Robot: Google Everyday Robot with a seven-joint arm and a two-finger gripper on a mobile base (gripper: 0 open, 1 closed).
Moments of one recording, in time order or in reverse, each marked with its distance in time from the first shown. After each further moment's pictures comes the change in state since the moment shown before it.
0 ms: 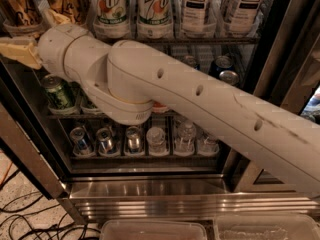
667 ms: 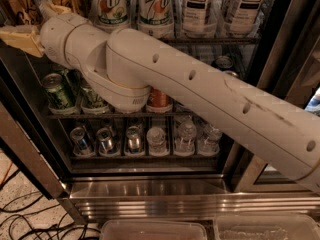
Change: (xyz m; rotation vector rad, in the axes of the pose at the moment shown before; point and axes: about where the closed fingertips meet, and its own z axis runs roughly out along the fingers) arm -0.002 -0.021 0.021 0.005 -0.010 -0.014
